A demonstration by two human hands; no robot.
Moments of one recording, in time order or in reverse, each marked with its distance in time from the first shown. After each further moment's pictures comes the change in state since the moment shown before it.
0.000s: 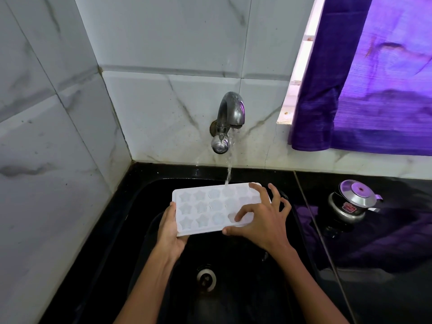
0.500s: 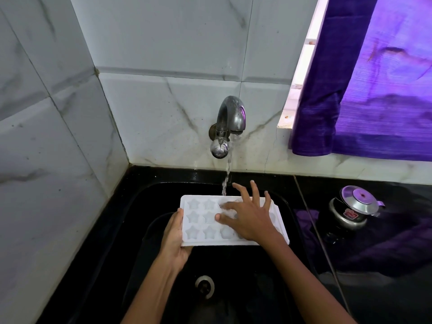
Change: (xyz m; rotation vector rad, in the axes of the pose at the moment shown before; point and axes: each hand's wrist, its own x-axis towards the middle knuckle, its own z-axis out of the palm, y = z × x) left_hand -0.001 -0.010 0.008 0.037 -0.119 -0.032; right_hand 0.040 -0.016 0.010 -0.094 -0.221 -0.076
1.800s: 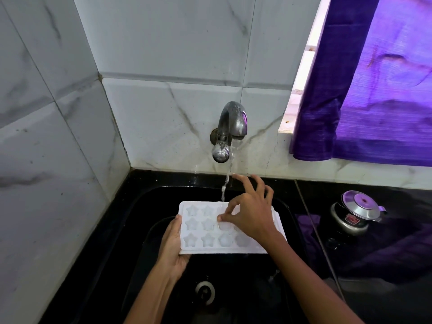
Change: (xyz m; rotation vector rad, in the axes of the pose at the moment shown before) left_hand -0.003 0.000 -0.009 -0.040 0.021 -0.020; right_hand 0.003 -0.011 -0.021 0.031 0.224 -0.077
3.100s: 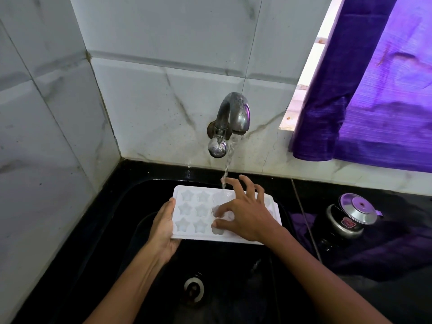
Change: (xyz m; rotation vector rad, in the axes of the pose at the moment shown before) left_hand 0.014 0.018 0.020 0.062 0.060 0.036; right_hand 0.001 0.003 -0.014 -0.088 -0.297 -0.147
